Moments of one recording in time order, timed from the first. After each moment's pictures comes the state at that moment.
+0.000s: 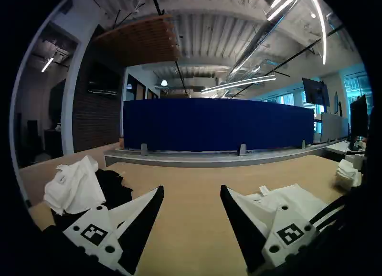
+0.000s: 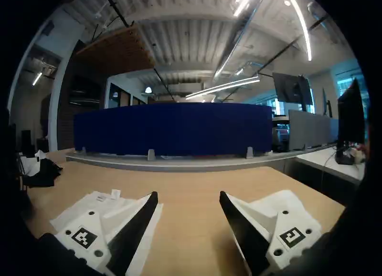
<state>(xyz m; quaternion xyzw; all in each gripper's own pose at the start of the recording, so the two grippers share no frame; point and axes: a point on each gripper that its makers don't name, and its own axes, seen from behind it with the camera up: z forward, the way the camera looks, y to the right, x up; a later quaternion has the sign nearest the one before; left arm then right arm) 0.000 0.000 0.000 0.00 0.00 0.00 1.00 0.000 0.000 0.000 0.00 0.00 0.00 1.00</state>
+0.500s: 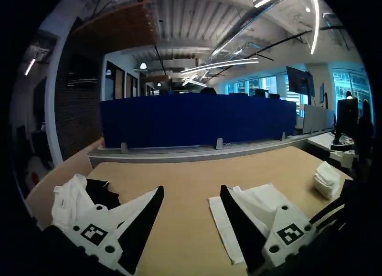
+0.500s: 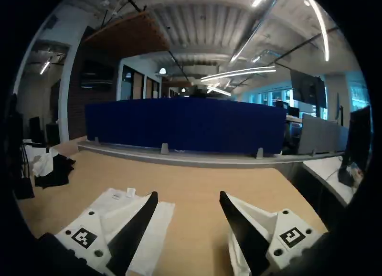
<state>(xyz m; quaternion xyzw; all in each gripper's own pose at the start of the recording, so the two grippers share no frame) 0.040 0.059 -0.011 -0.08 -0.07 0.02 0.99 0.043 -0.029 -0.016 0.05 -0.08 -0.03 1.00</state>
